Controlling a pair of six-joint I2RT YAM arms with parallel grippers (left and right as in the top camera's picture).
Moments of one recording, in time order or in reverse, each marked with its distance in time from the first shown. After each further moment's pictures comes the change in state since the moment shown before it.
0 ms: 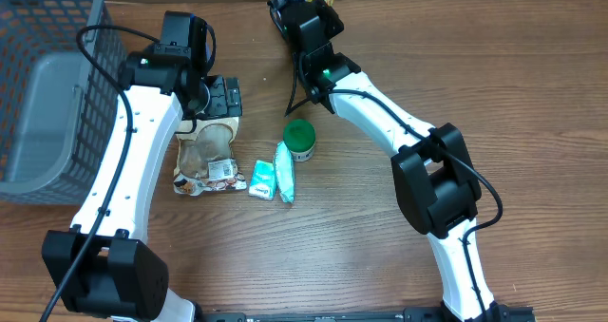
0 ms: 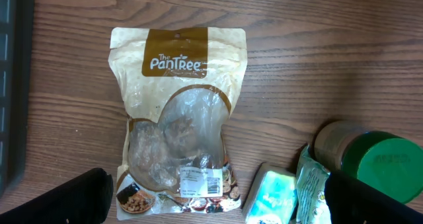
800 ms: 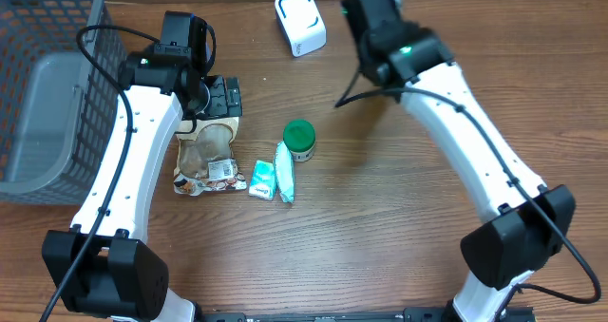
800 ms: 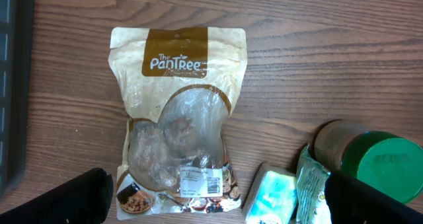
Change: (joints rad) left arm 0.000 0.000 0.000 0.000 0.000 0.000; right arm -0.129 -0.406 -0.003 -1.055 -0.058 0.655
